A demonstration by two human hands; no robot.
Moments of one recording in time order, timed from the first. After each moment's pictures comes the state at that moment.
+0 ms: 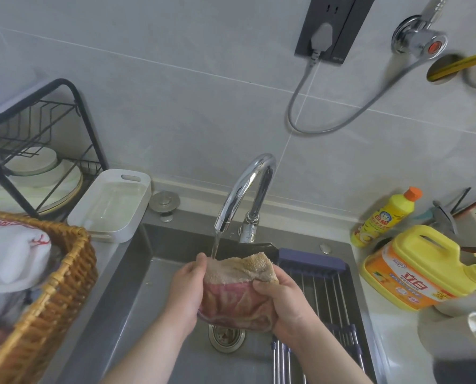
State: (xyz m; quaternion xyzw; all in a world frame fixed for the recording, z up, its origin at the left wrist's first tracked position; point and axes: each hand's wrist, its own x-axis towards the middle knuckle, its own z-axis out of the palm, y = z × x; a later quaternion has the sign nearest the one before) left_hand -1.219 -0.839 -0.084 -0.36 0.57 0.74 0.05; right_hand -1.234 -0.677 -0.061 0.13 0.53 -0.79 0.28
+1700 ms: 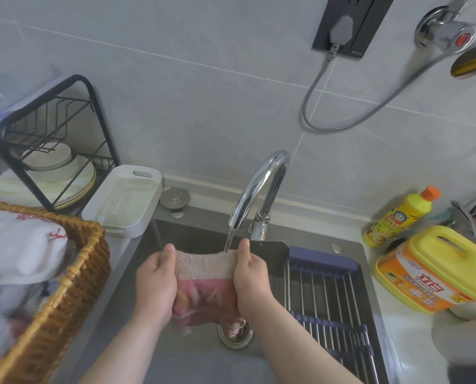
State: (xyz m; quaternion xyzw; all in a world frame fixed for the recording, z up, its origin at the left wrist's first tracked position) left_hand -1.202 -0.897 -0.089 -0.38 0.67 0.62 -0.14; right_hand -1.254 -0.763 -0.078 0.22 0.71 -0.64 0.21
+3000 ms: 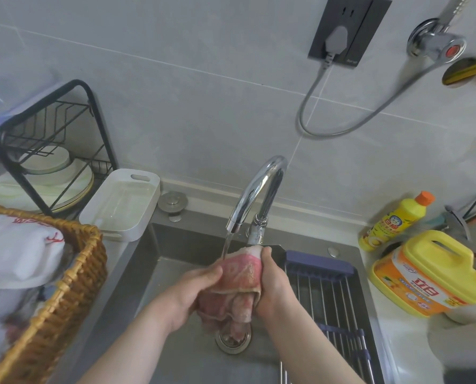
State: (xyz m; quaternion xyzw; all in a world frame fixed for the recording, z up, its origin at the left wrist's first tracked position) left_hand -1.215 -0.872 -0.090 -0.24 0.56 0.76 0.21; right_hand -1.266 -0.730 -0.071 0.34 0.44 -0.78 0.28
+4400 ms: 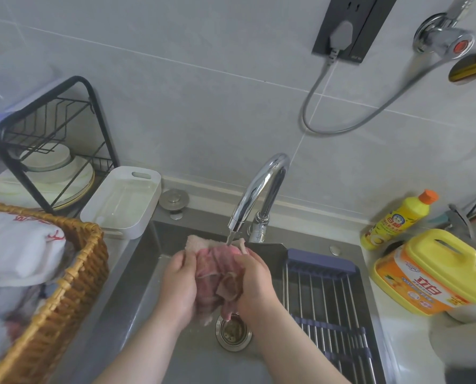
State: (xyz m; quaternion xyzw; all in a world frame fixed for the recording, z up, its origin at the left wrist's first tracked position) left_hand -1.219 -0.862 -0.087 -0.35 0.59 0.72 -0.09; right_hand -1.253 -0.756 -0.081 0.22 0.56 -0.76 0.22
